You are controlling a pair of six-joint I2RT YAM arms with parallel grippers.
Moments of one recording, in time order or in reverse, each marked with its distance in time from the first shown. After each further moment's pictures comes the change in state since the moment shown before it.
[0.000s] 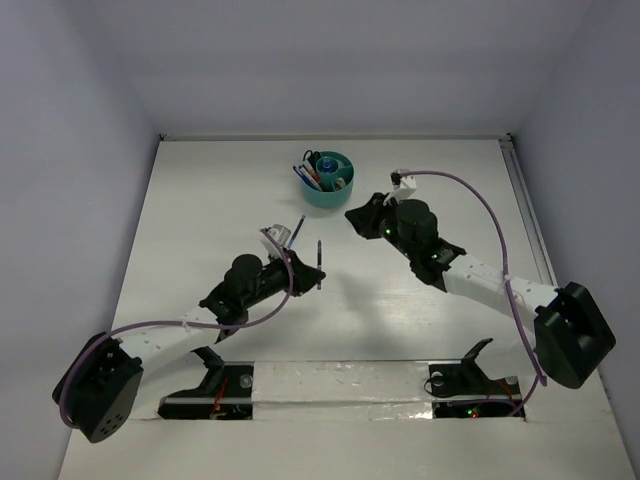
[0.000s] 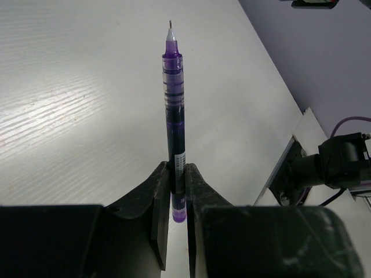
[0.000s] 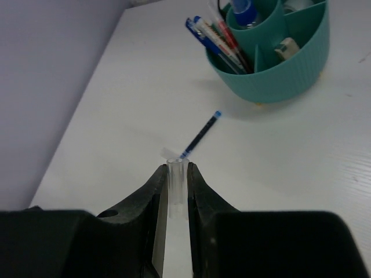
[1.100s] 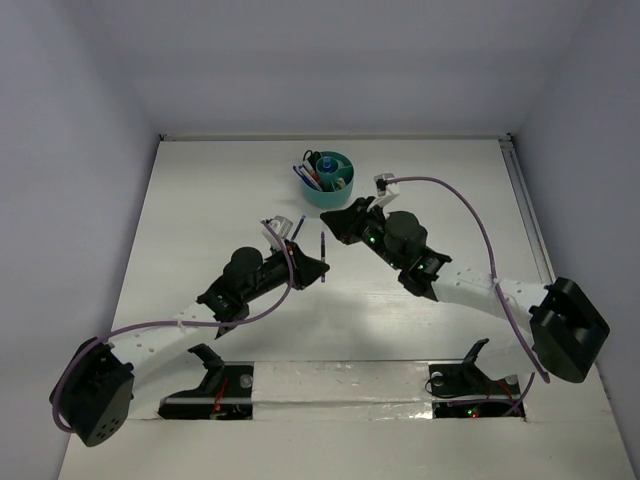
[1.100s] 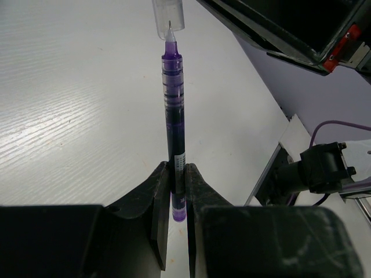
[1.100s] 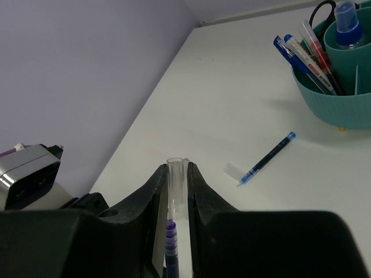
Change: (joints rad) left arm -0.018 -0.019 0.092 -0.071 0.005 0.002; right arm 0.156 0.029 -0.010 0.237 0.036 0.058
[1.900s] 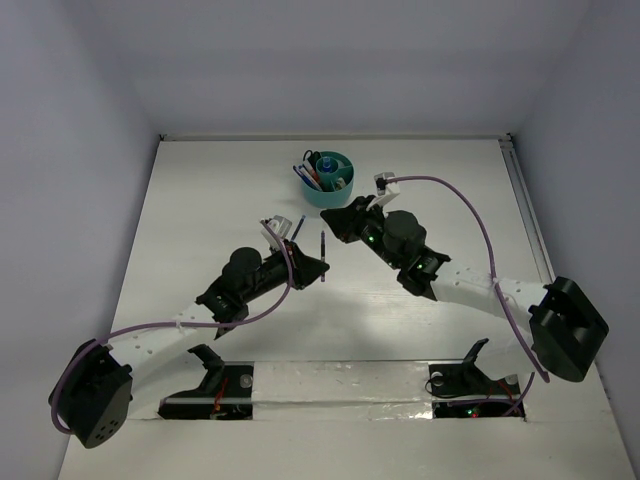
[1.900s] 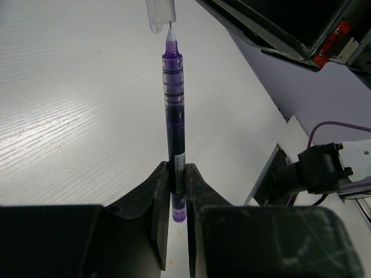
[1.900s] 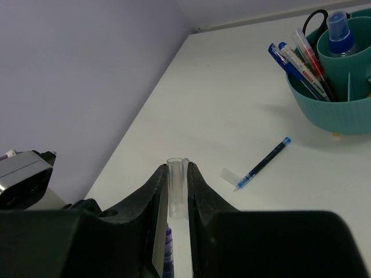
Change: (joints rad) left arm 0.000 -0.012 0.000 0.000 -0.001 0.000; right arm 0.006 0.008 0.013 0.002 0.034 -0.018
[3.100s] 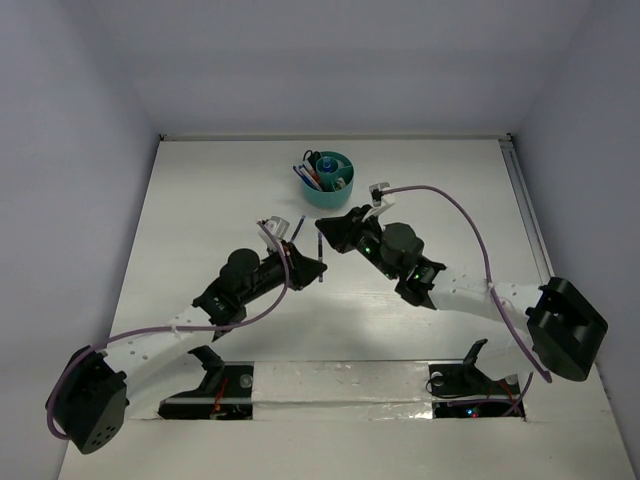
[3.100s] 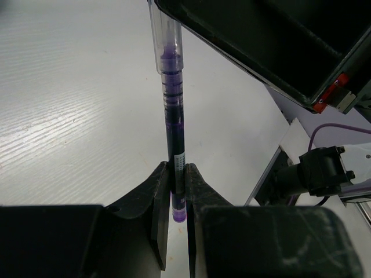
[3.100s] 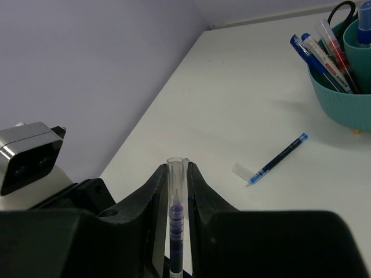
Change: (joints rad) left arm 0.000 -0.036 0.000 -0.039 -0.026 -0.002; right arm 0.060 0.000 -0.056 0.092 0.019 -0.019
